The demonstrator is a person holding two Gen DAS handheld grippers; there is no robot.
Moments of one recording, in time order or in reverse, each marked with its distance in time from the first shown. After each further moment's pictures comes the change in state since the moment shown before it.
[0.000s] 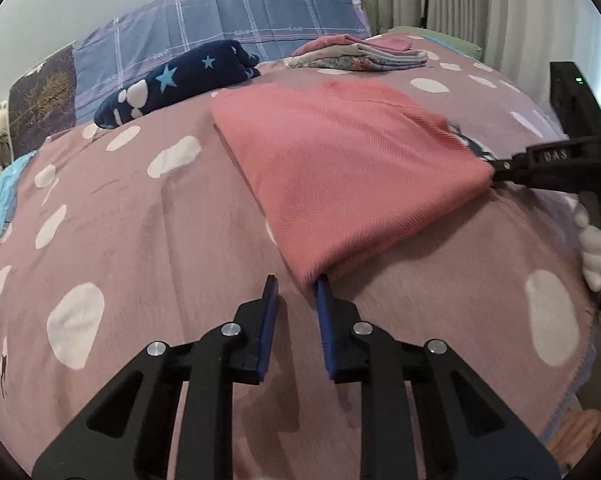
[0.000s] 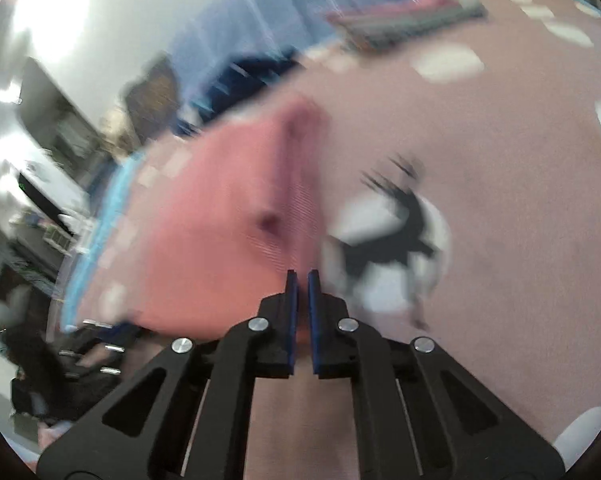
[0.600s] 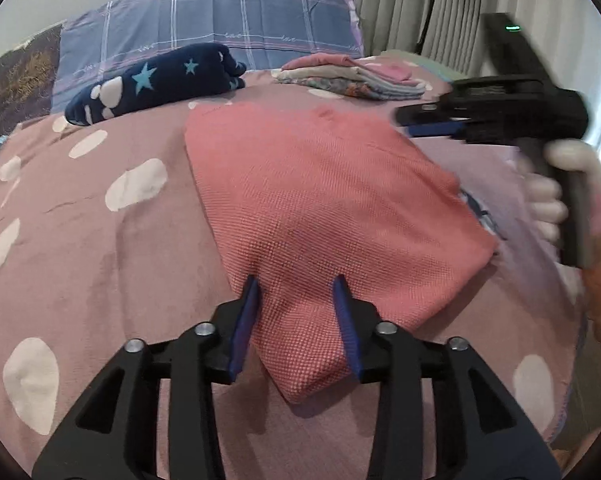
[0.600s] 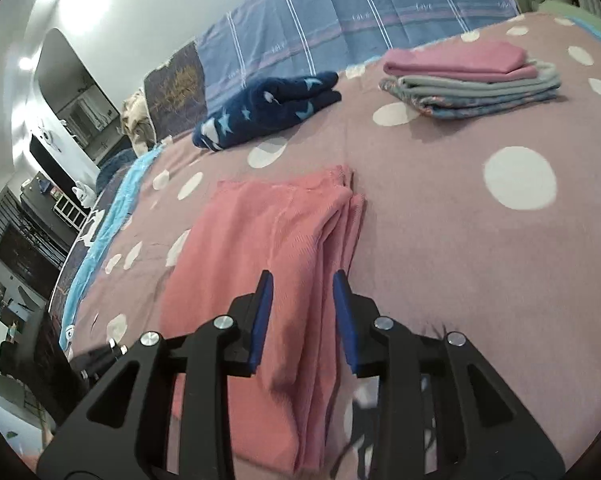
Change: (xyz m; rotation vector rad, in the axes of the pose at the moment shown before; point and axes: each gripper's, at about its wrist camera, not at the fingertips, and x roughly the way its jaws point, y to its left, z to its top) left arm 0.040 0.013 0.040 -0.093 -0.039 -0.129; right arm 0.039 0.044 0.113 -0.185 0.009 0.024
